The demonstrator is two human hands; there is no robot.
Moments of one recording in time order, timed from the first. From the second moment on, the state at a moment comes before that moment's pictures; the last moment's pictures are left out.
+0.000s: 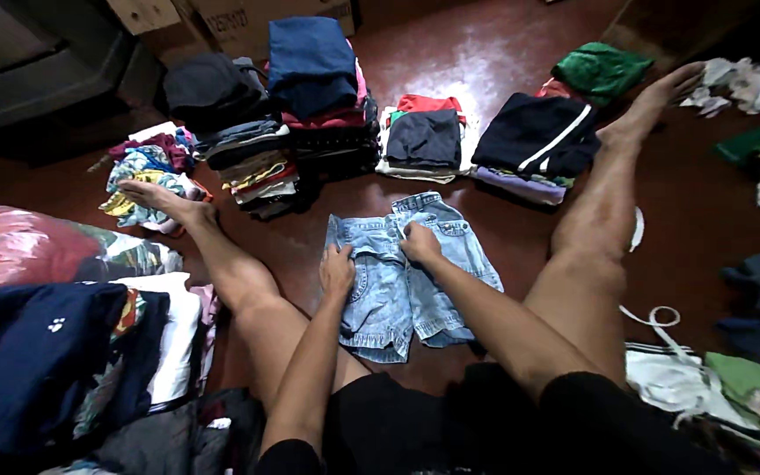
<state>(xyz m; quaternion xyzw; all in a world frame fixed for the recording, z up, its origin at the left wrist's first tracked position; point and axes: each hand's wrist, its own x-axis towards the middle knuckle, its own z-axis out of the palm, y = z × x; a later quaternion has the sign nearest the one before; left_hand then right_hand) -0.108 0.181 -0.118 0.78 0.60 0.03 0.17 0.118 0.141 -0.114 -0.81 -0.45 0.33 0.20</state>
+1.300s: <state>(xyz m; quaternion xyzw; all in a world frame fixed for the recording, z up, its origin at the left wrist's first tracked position) -0.045 0.043 -0.076 0.78 0.41 -0.15 0.46 0.139 0.109 -0.108 -0.59 -0.80 0.13 0.01</state>
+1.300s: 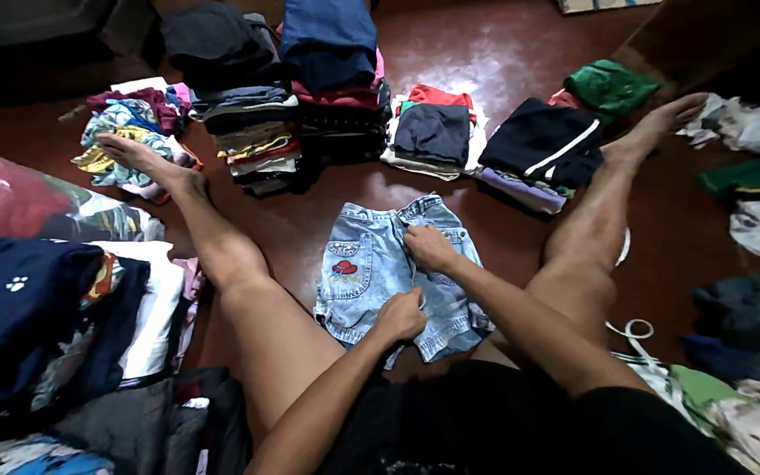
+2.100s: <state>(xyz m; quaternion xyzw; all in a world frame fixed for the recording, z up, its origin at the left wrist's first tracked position) 0.013 0.197 -0.070 0.84 0.49 -0.06 0.24 0.156 0.123 -0.113 -0.77 -0.52 0.25 0.28</state>
